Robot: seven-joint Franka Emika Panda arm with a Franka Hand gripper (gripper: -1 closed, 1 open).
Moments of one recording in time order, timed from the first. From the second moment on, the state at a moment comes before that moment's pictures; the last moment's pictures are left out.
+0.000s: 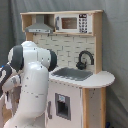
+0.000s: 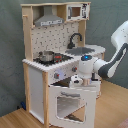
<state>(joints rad) -0.12 0.28 1.12 -2.24 -0.50 2.29 -0.26</state>
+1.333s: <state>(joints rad) -0.12 0.28 1.26 -2.25 -0.50 2.17 0.13</state>
